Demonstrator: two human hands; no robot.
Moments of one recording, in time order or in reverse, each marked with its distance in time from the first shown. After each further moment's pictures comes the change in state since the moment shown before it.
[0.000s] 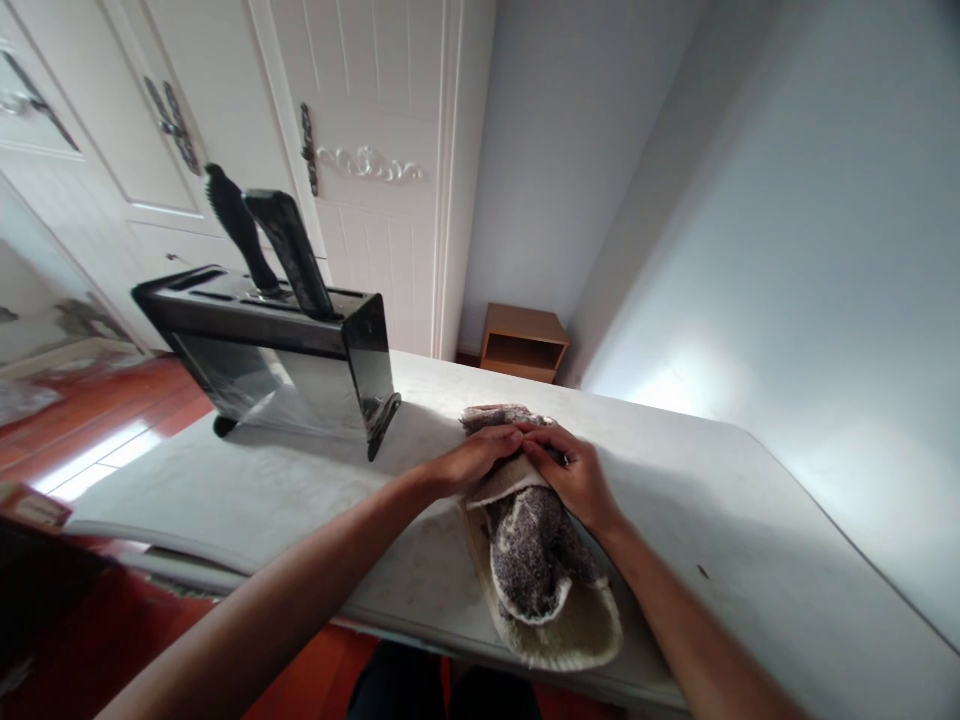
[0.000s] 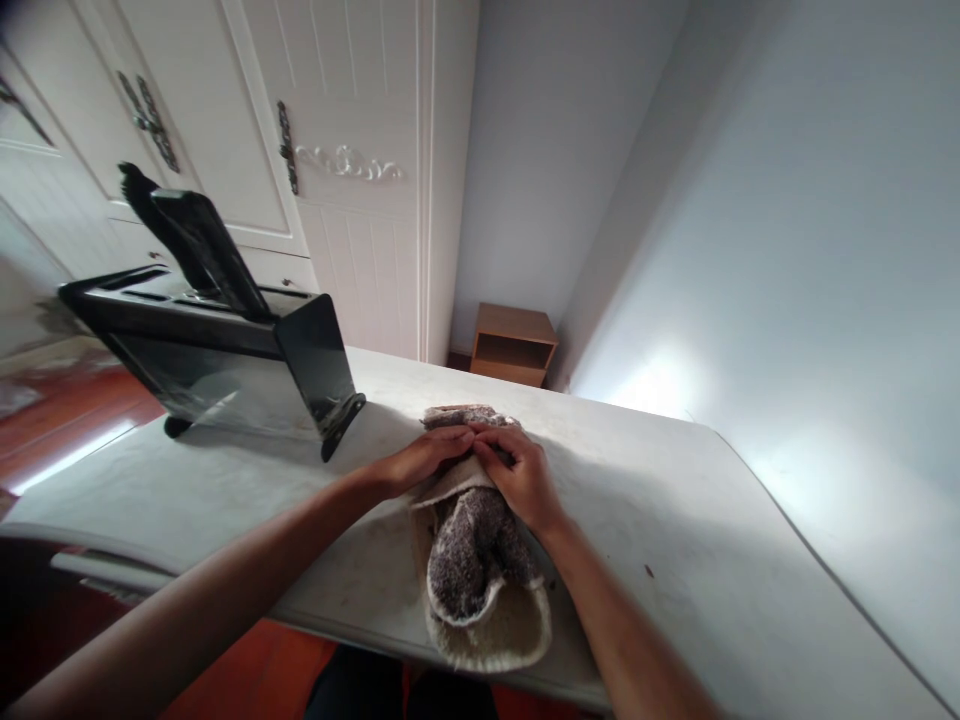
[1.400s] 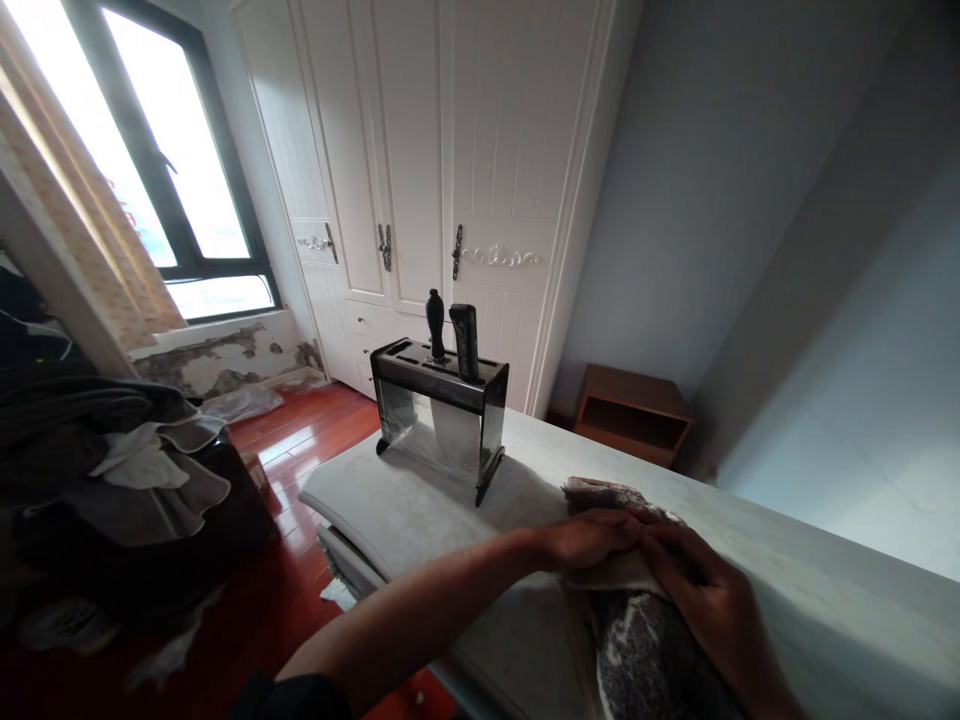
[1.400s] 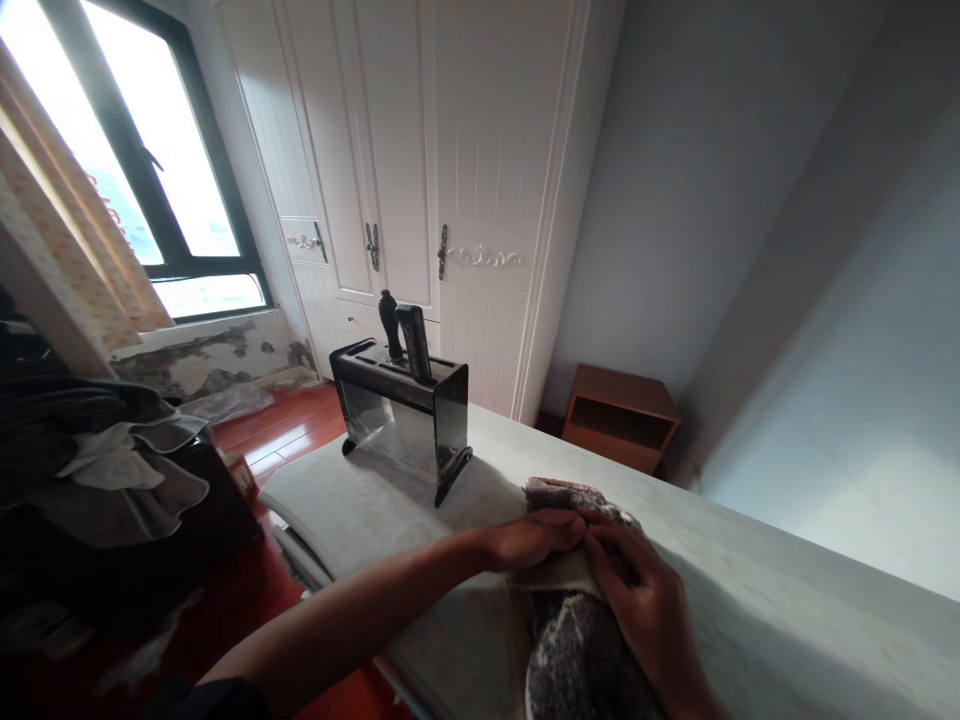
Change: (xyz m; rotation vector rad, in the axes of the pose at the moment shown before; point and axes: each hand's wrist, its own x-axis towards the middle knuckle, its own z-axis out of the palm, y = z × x) left_hand -0.004 -0.003 0.004 0.190 0.023 -0.005; right_hand -0.005 0.017 0.006 -0.123 0.131 -0.030
